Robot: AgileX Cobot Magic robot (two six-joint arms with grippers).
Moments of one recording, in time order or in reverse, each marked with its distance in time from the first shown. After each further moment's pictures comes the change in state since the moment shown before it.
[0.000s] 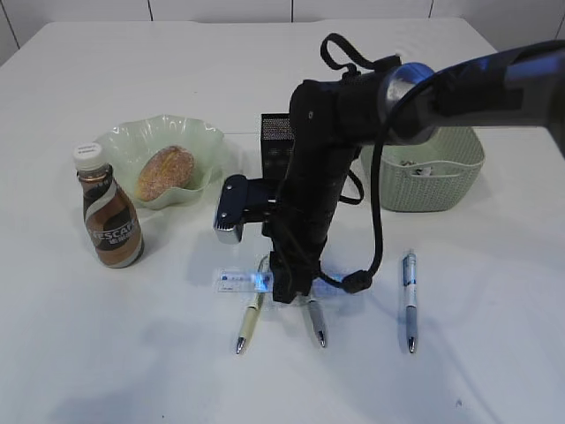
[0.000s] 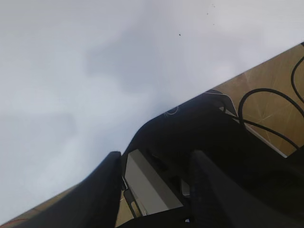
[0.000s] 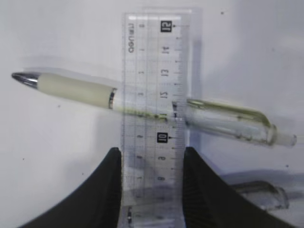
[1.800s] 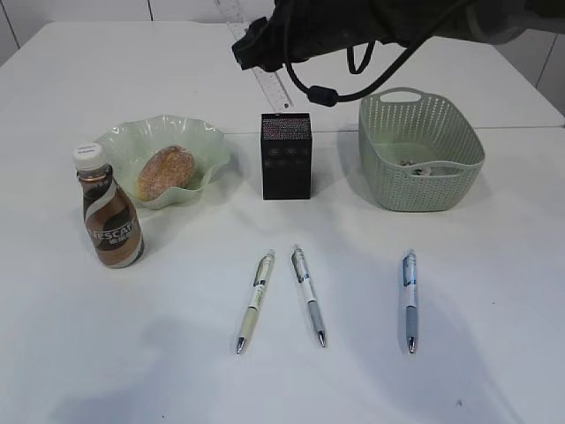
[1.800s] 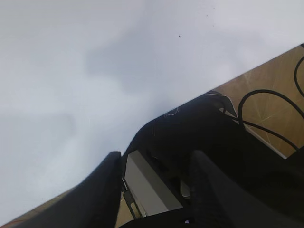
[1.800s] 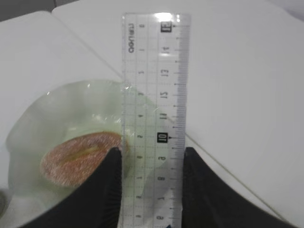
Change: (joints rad) left arm 0.000 0.000 0.000 0.000 -0.004 0.000; right arm -0.161 -0.081 -0.206 0.657 -0.635 -0.002
